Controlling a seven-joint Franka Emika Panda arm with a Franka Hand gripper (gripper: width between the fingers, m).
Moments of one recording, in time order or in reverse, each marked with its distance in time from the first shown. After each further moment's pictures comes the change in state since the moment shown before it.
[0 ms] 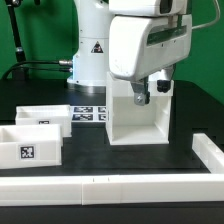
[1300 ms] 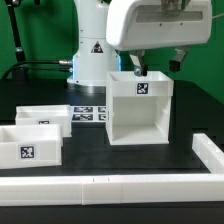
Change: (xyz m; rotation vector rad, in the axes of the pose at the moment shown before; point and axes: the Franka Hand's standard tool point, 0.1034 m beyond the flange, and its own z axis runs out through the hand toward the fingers) arm -0.024 -0.074 -0.019 -0.010 -0.024 0.416
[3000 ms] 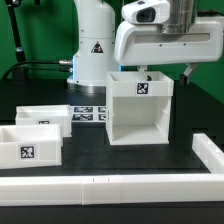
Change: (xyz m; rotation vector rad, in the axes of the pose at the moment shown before) arm -0.039 -0.061 0.038 0.058 -0.054 0.407
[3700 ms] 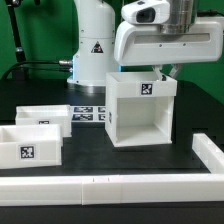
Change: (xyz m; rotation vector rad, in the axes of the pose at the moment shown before) arm 0.000 0.000 0.000 0.000 -0.001 -0.001
